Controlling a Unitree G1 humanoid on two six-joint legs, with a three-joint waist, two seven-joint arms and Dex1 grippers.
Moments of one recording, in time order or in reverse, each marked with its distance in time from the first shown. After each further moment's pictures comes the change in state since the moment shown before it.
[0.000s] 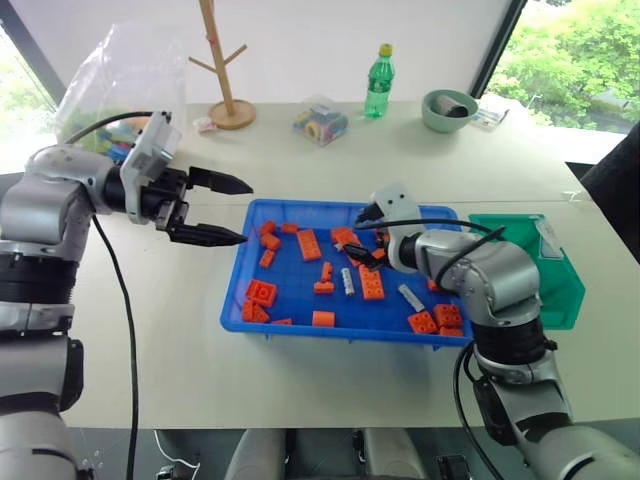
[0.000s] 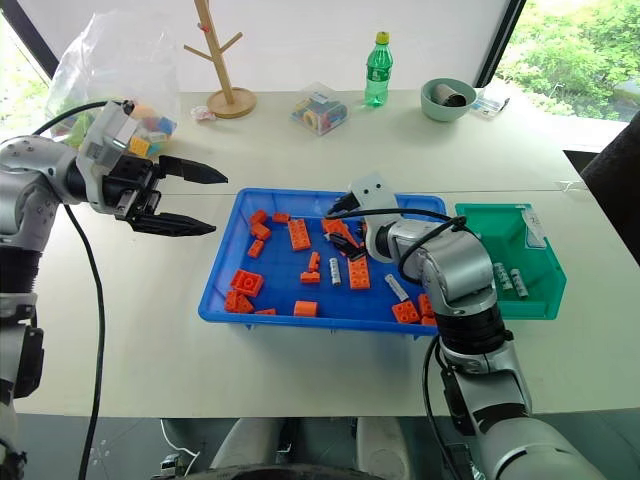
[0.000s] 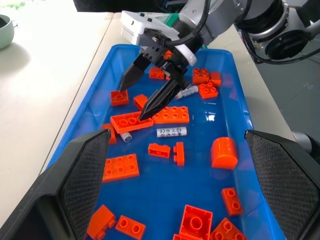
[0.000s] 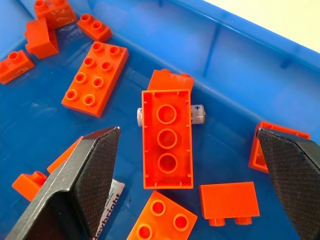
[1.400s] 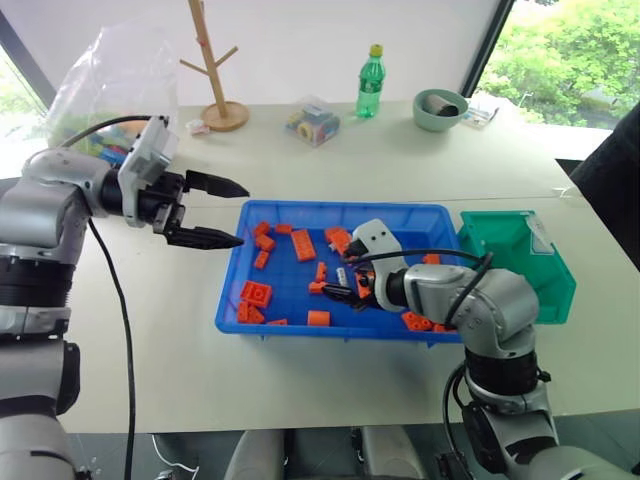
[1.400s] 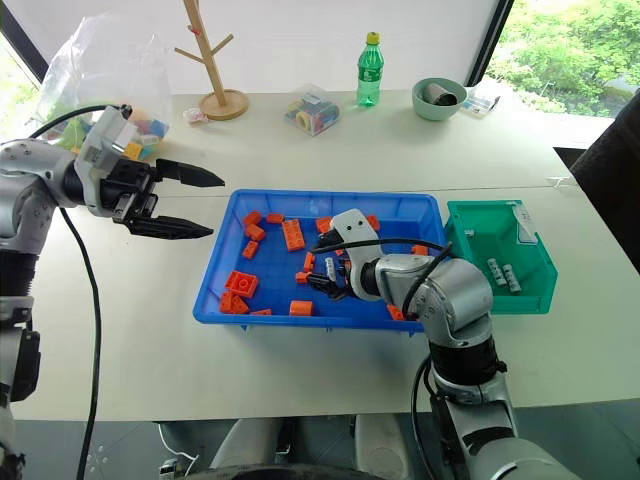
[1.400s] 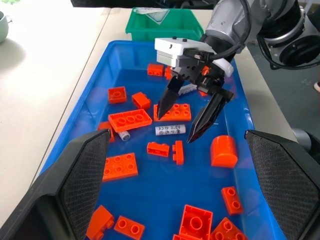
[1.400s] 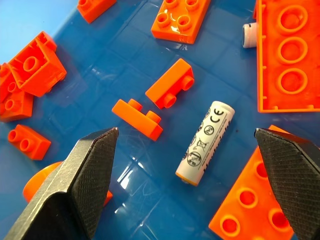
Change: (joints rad) left arm 0.018 0.013 0.003 -0.003 0.006 0.000 0.000; right arm 0.125 0.087 -0.017 -0.144 0.165 0.184 -0.010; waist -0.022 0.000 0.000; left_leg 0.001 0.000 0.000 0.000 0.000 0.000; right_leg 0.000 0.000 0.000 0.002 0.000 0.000
